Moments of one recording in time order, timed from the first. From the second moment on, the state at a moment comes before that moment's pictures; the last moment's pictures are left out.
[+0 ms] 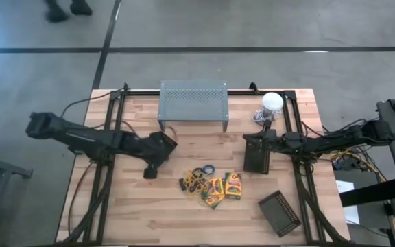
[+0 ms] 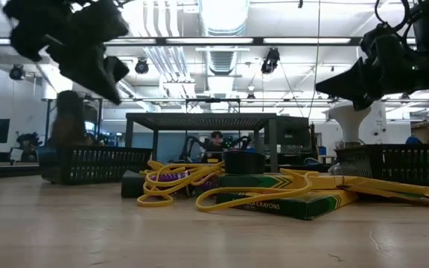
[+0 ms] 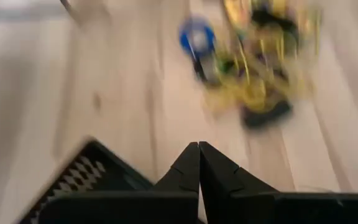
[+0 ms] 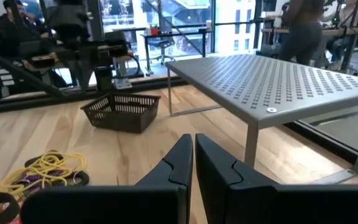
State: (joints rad) left arm -0.16 1.19 0.73 -0.51 -0.07 -0.02; right arm 0.01 0.86 0.01 0.80 0.32 0.10
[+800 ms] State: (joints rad) left arm -0.30 1.62 1.00 -1.10 -0.15 -0.16; right arm 0.01 0.87 0.01 0.79 0.32 0.12
